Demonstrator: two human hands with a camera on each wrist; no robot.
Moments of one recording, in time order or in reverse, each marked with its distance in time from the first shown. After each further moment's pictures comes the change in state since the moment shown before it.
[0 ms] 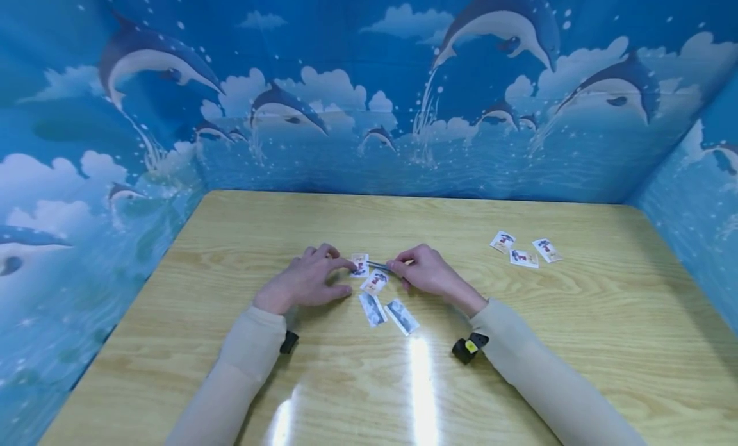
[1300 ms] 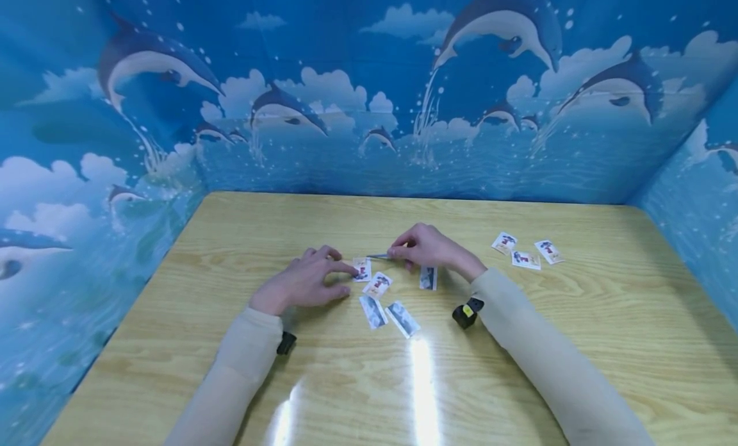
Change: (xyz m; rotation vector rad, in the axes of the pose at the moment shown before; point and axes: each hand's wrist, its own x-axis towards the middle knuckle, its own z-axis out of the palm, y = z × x) left_hand 0.002 -0.007 -0.002 -0.012 -0.005 0.044; right_hand 0.036 -0.007 -0.039 -0.229 -0.139 -0.190
